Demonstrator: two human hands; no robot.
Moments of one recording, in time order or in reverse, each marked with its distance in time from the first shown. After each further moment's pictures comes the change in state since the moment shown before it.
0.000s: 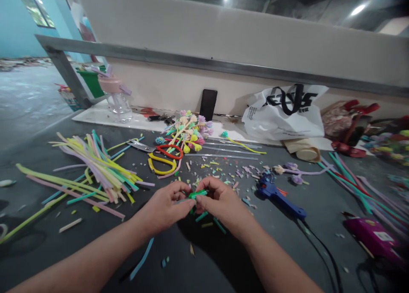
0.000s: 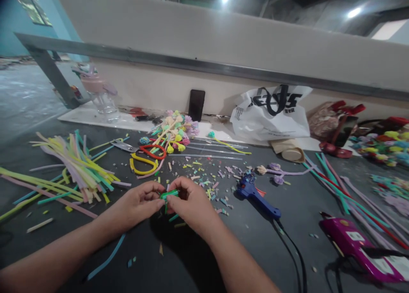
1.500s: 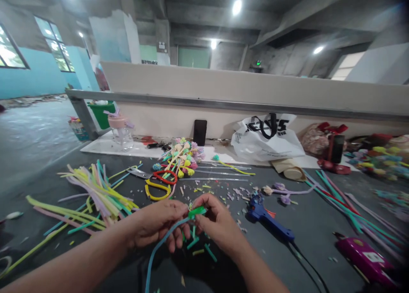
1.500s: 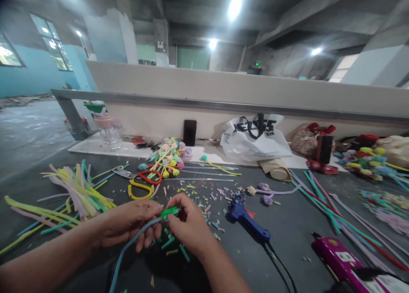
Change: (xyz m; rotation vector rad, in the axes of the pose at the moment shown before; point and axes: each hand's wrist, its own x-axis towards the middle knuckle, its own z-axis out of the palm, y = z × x) left_hand 0.009 0.039 -0.012 -0.469 -0.447 -0.227; right_hand -0.008 -0.010 -0.017 -0.020 0.034 -0.212
